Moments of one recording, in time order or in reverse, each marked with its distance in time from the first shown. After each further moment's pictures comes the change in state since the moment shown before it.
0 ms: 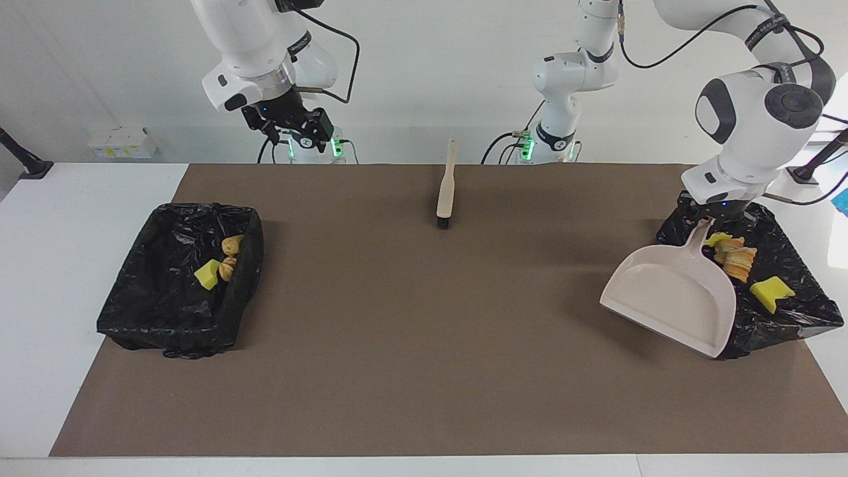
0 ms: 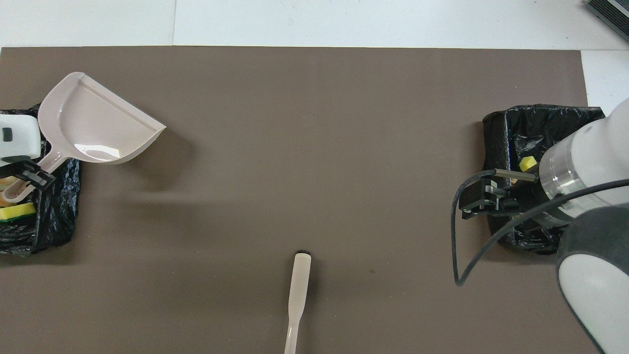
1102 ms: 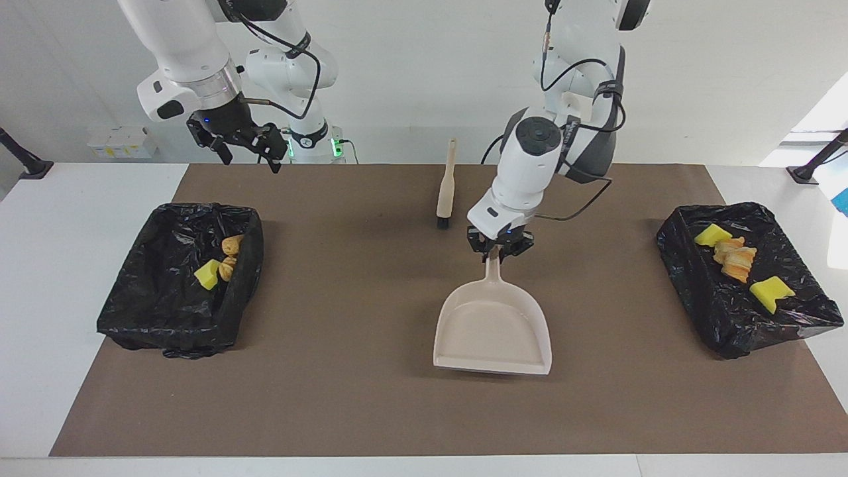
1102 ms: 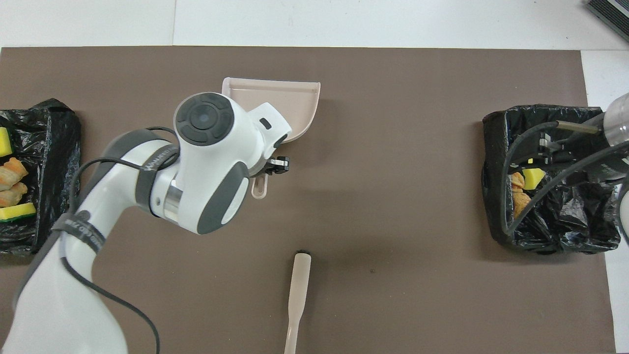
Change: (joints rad) left arm -0.610 0.258 -0.005 0.149 -0.251 0.214 -0.971; right arm 0.050 0.107 -0.155 0.142 -0.069 0.064 -0.110
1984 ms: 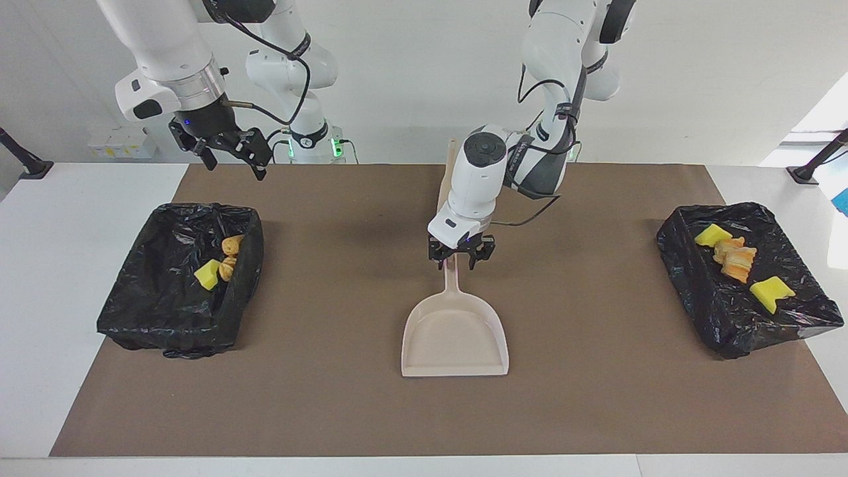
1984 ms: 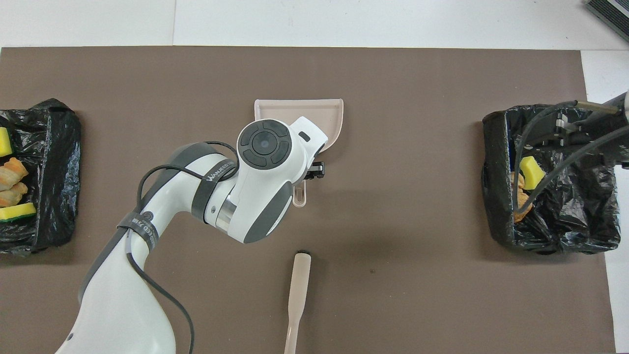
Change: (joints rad) left arm -0.081 0.042 0.029 0.019 0.000 0.049 -0.172; right arm 0.029 0.034 -0.055 0.068 -0.021 -0.004 -0.001
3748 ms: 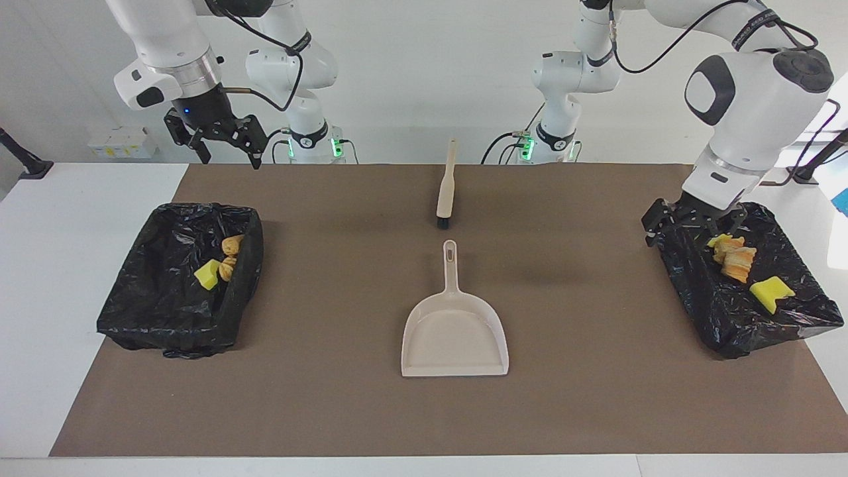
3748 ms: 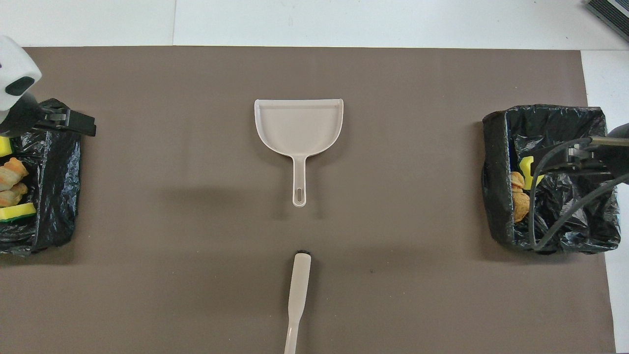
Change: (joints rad) left arm 0.546 -0.260 0.060 0.074 0.048 -0.325 0.685; right arm -0.005 -0.126 -0.024 -0.178 0.003 0.093 -0.148
